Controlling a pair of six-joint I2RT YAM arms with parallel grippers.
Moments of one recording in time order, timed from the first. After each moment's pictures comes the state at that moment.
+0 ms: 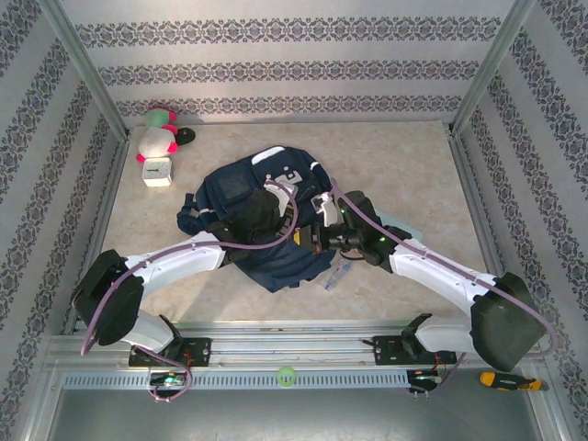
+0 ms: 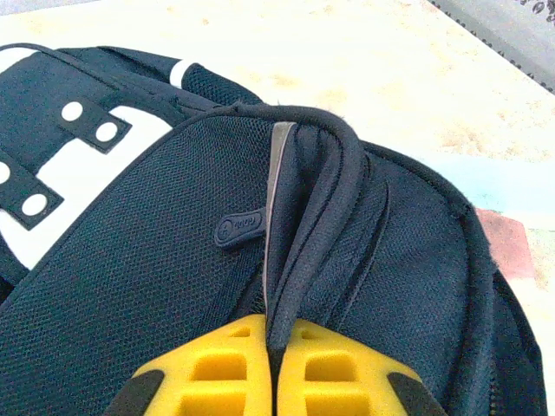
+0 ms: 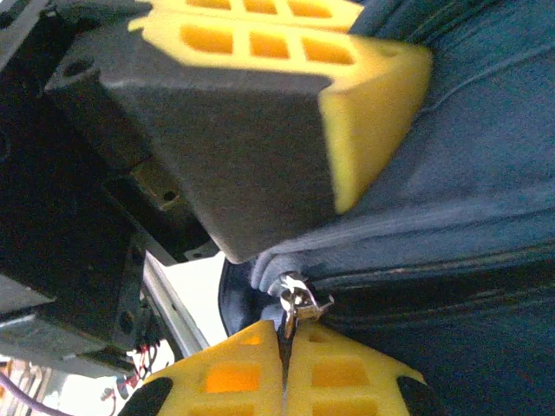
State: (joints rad) left arm -0.74 1.48 0.93 0.02 -0.11 -0.27; right arm 0.65 1.27 0.75 -0.08 -0.53 0.61
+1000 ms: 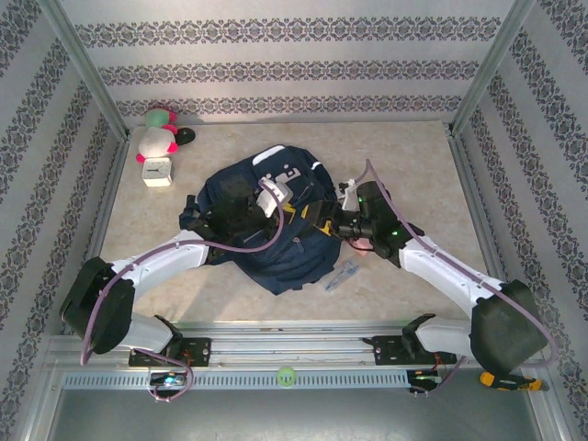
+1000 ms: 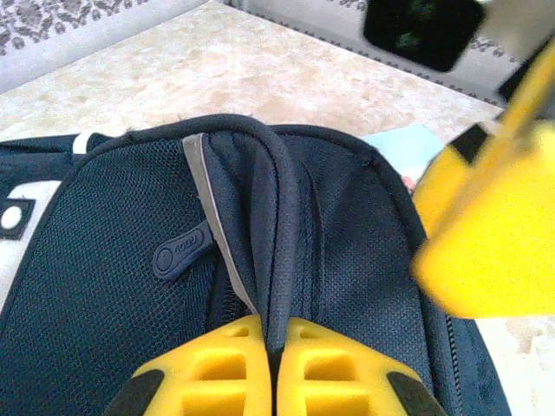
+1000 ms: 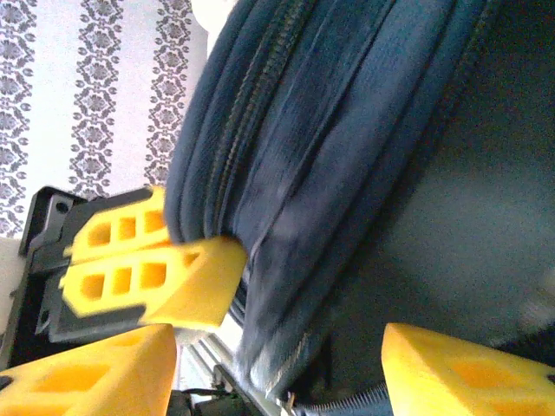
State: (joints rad) left arm -0.59 1.40 0.85 0.13 0.37 0.08; right arm 0.49 1.25 0.75 -0.01 -0.55 0.99
